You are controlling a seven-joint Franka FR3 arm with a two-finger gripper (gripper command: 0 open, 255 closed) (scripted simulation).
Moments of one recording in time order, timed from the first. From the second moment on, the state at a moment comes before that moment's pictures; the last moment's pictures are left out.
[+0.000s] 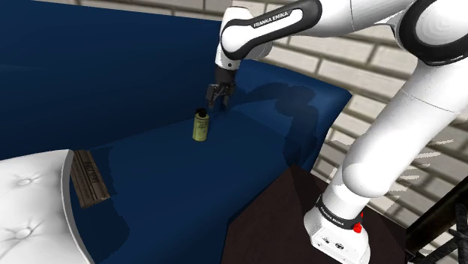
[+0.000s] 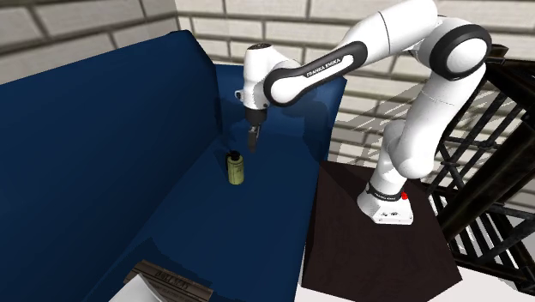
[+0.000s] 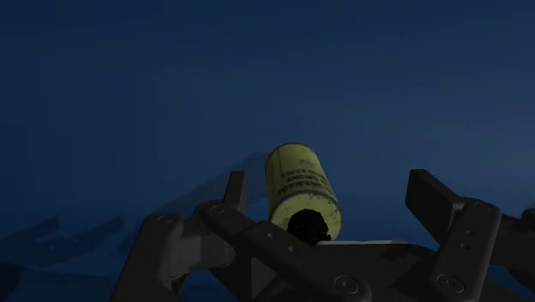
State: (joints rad) arm 0.03 -0.12 0.07 -2.16 0.09 2.11 -0.06
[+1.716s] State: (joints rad) arm 0.05 0.15 0.09 -2.02 0.03 2.28 -0.01
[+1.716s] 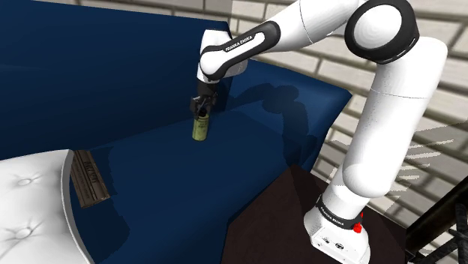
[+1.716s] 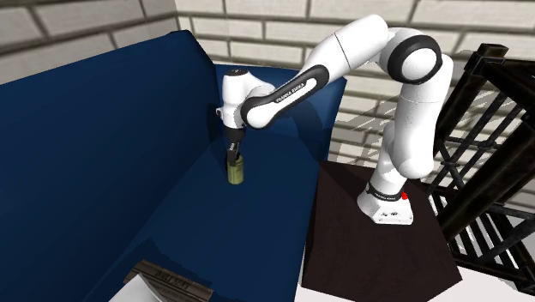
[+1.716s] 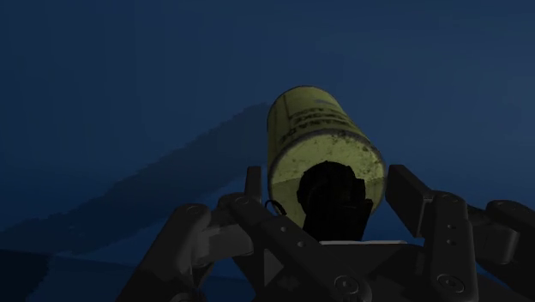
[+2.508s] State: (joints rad) arm 0.05 0.10 0.09 -1.93 0.03 2.13 -0.01
